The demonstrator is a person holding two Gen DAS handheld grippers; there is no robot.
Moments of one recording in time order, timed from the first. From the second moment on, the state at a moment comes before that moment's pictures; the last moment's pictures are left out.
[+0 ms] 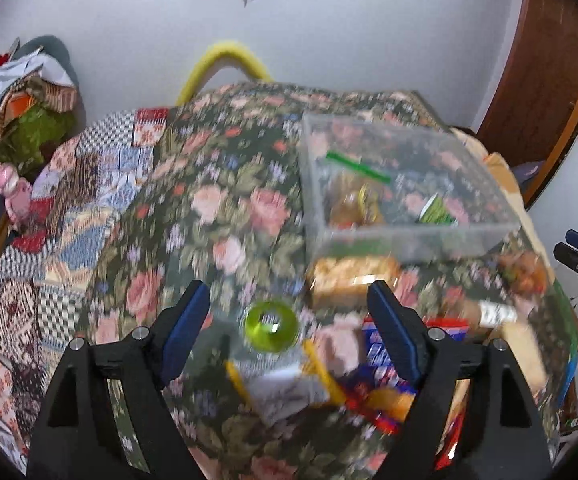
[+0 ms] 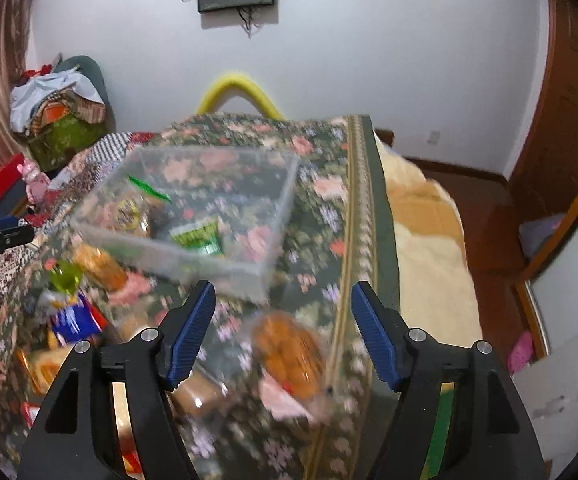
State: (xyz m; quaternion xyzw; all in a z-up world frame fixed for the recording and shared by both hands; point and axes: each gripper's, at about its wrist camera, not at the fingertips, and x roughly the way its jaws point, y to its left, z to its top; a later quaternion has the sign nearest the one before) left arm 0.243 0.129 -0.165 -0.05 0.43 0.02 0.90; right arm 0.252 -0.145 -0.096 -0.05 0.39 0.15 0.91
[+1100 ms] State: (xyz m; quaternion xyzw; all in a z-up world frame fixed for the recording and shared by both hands) left arm 0.223 0.133 -0.260 -0.09 0.49 0.03 0.87; right arm 0.268 -0.156 -0.173 -0.02 0.47 0.14 0.87
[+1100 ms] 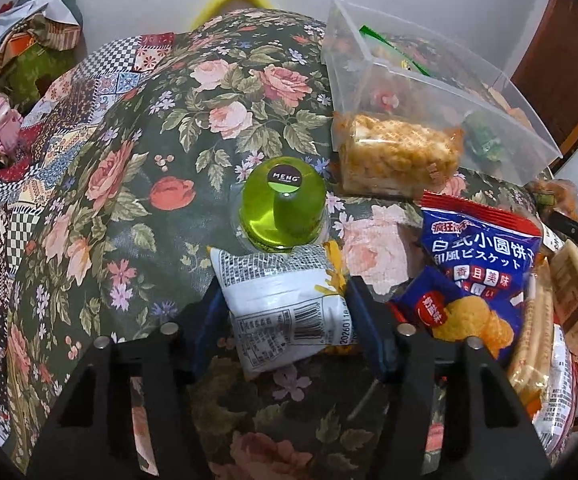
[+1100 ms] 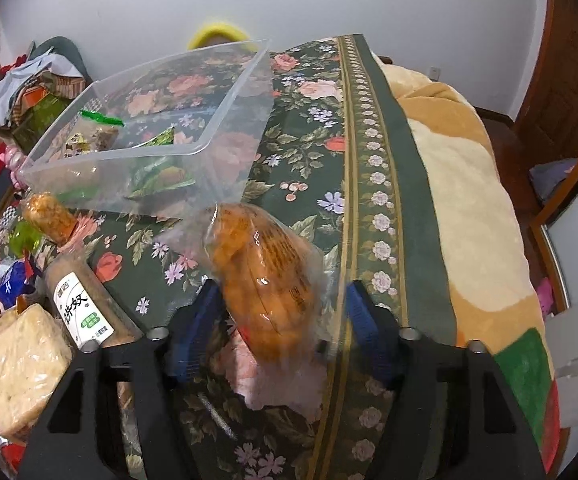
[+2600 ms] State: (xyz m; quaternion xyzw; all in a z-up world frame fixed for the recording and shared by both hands) left arm 0.284 0.052 -0.108 -0.03 0.35 -0.05 0.94; right arm 0.266 -0.152 -0.072 0.01 0.34 0.16 0.92
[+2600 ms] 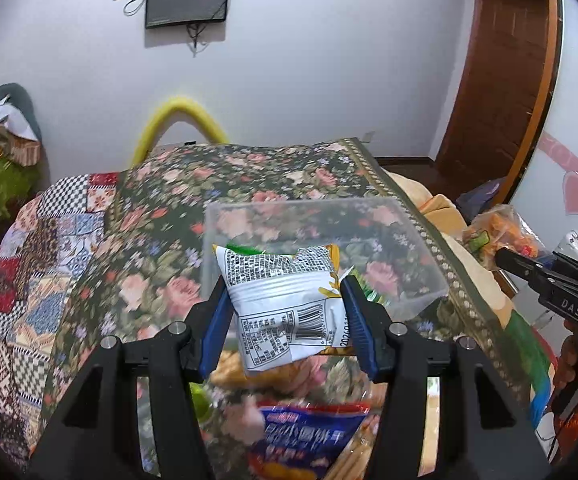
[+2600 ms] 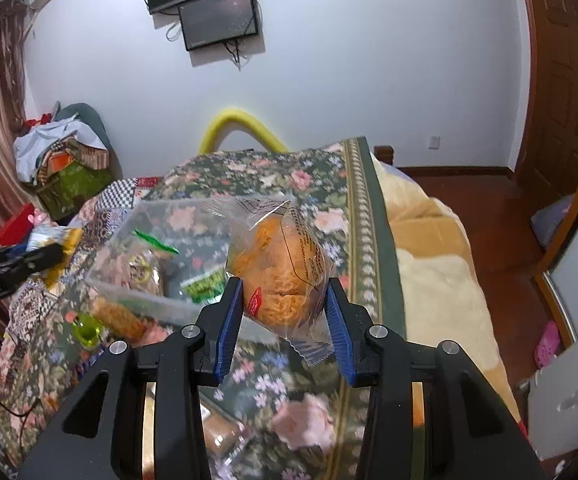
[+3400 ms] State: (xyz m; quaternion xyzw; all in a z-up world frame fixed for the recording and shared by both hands) left arm 0.376 0.017 -0.164 -0.02 0.41 -0.06 0.91; right arm 0.334 -0.100 -0.105 0.01 0.38 0.21 0.90
